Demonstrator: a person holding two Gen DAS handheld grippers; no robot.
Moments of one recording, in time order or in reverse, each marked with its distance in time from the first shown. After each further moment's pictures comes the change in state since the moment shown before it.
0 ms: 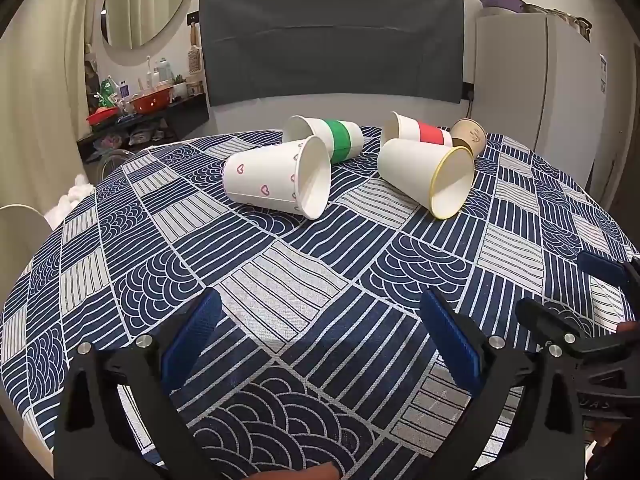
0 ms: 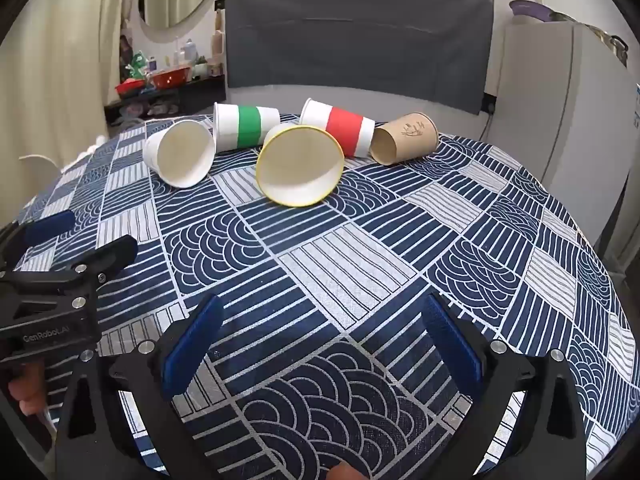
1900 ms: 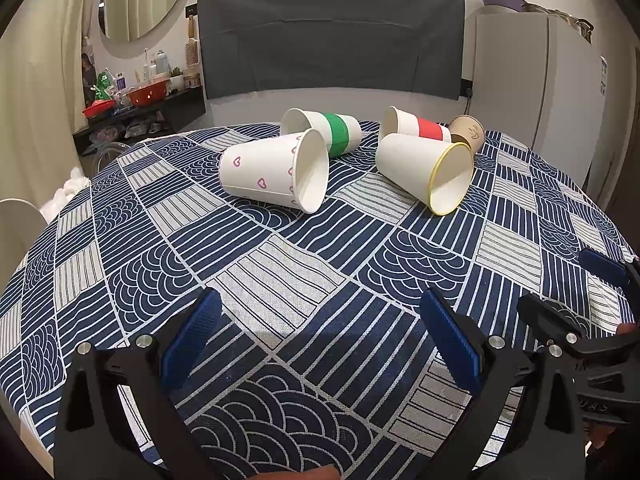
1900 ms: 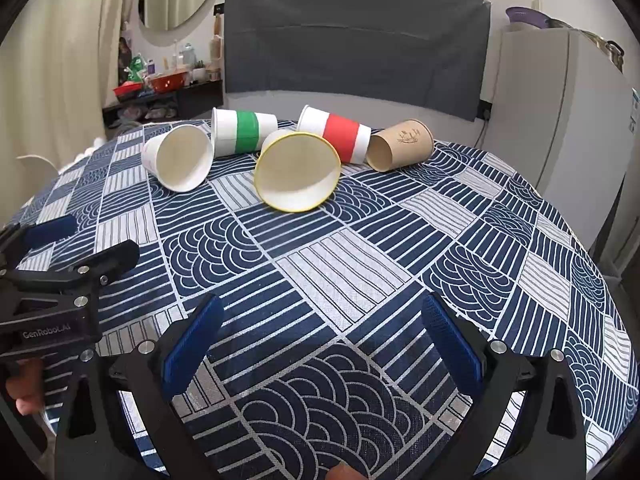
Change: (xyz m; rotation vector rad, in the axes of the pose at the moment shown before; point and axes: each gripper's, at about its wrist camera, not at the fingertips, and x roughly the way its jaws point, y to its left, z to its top) left arm 0.004 0.001 0.000 -0.011 0.020 -0.017; right arm -0.005 0.000 0.000 -0.004 -0.025 -0.018
